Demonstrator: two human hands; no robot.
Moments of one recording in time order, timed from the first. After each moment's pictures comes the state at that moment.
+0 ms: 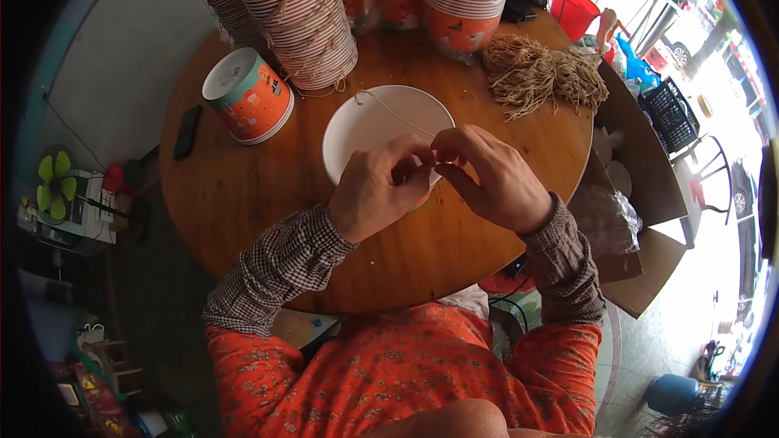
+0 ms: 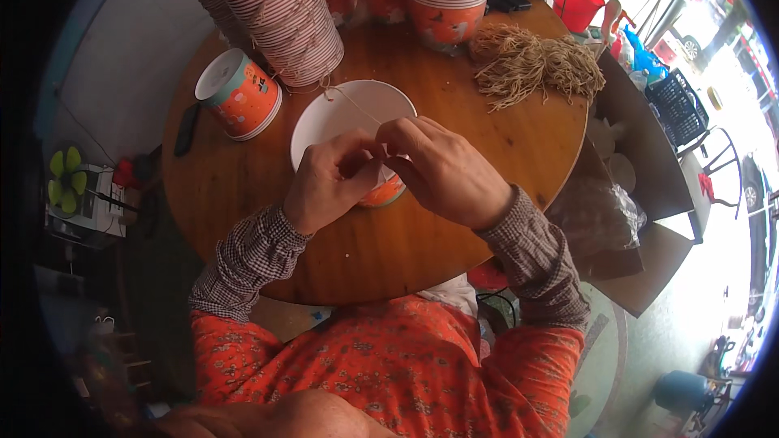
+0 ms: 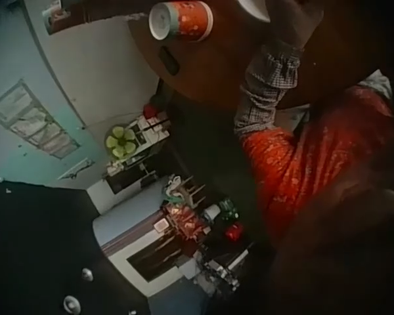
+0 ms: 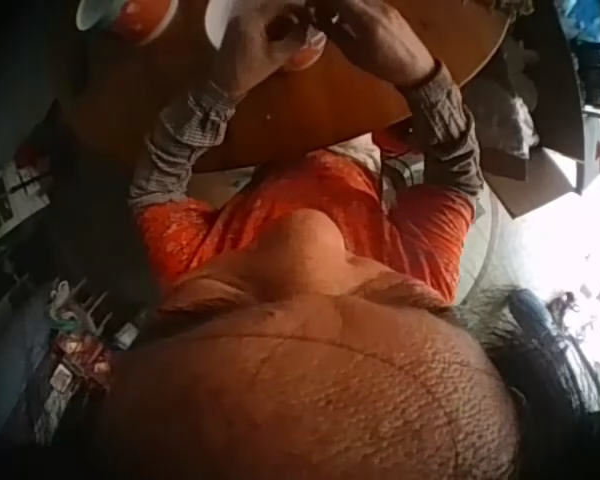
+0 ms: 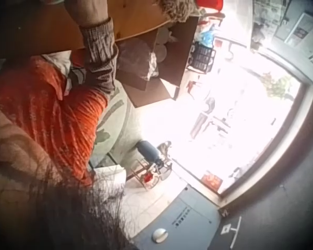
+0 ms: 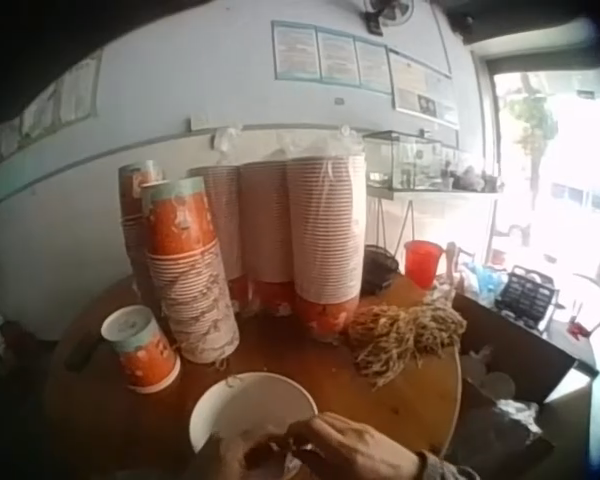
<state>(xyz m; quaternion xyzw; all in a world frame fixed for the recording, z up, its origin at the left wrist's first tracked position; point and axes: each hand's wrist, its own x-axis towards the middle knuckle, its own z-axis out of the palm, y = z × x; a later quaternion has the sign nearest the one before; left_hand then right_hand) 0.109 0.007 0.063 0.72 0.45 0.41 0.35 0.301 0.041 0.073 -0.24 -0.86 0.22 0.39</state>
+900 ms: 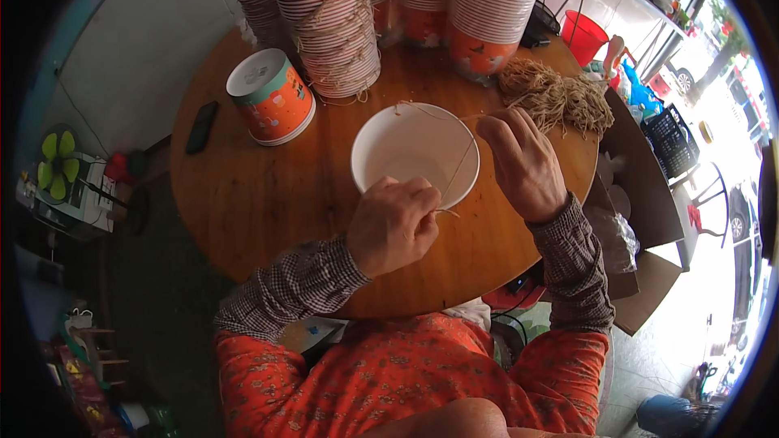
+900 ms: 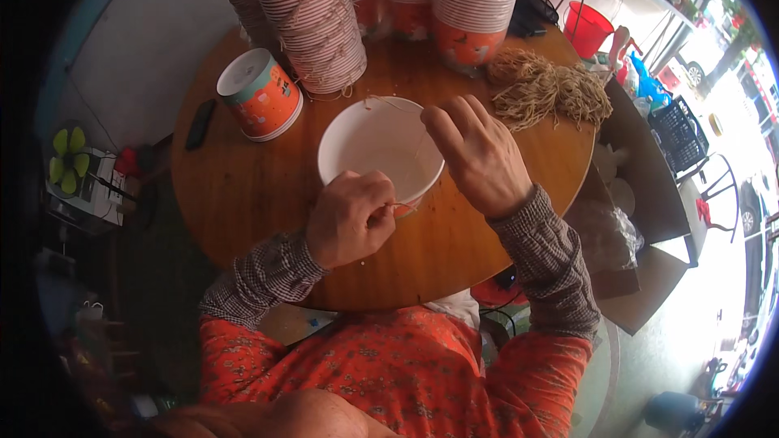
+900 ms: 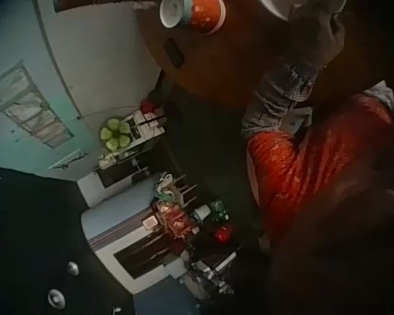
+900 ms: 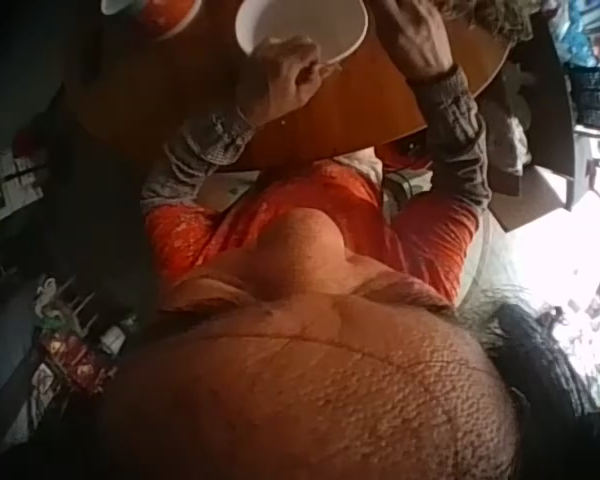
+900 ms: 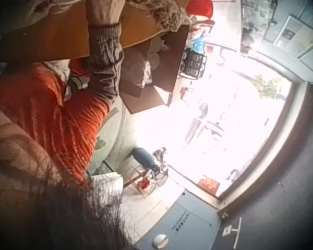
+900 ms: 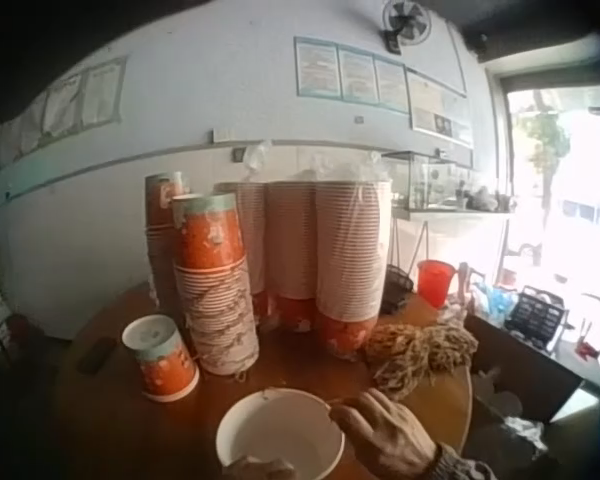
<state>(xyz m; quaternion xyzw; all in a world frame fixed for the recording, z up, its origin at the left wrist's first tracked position) 0.092 -0.022 0.049 0.83 0.43 0.33 0.07 0.296 0.057 0.093 -0.26 -0.89 -0.08 0.36</state>
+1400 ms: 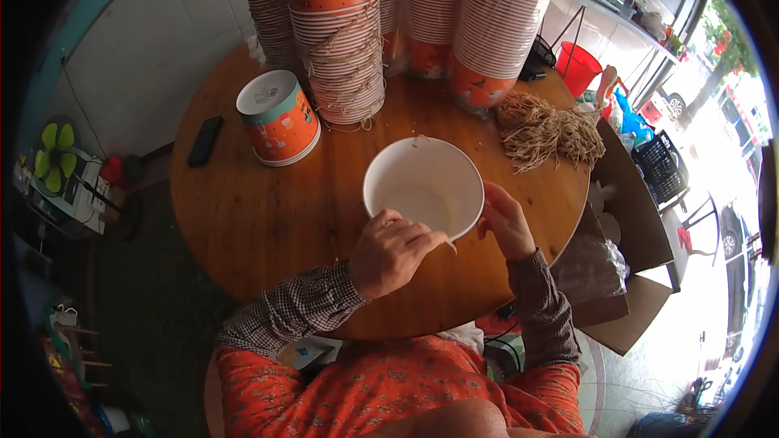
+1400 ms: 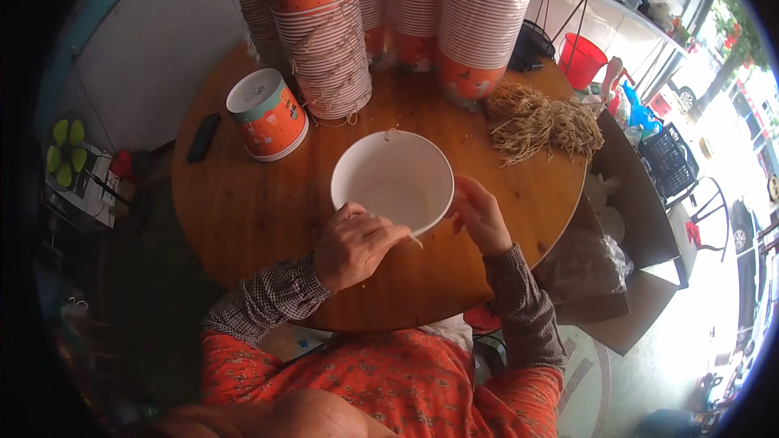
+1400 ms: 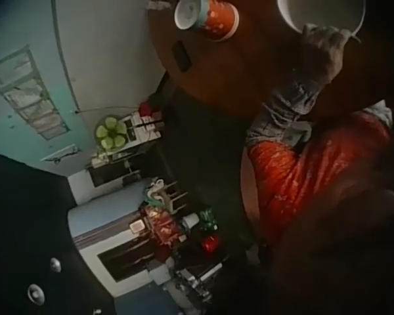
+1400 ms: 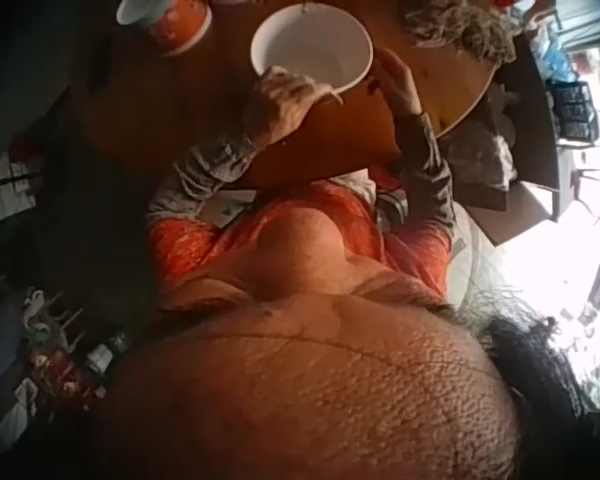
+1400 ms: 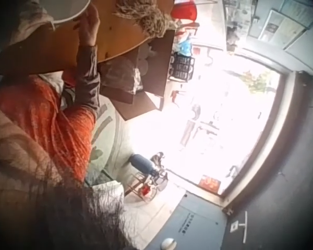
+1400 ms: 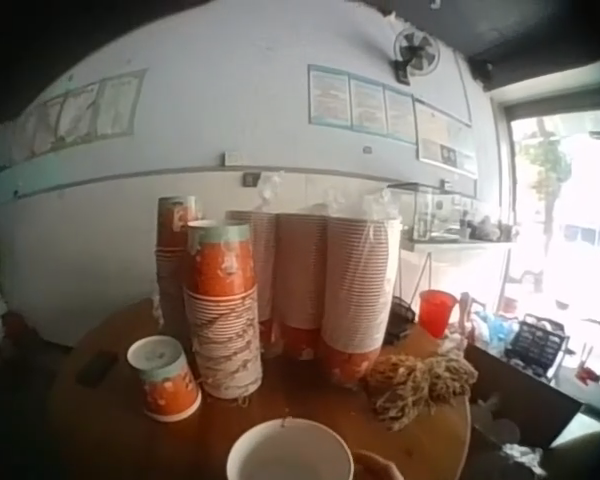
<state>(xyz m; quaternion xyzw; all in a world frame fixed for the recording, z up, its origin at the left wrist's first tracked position) 0.078 -0.026 0.023 0.85 0.38 0.36 -0.06 0.317 0.067 -0.020 -0.38 -0.58 0.60 0.39</state>
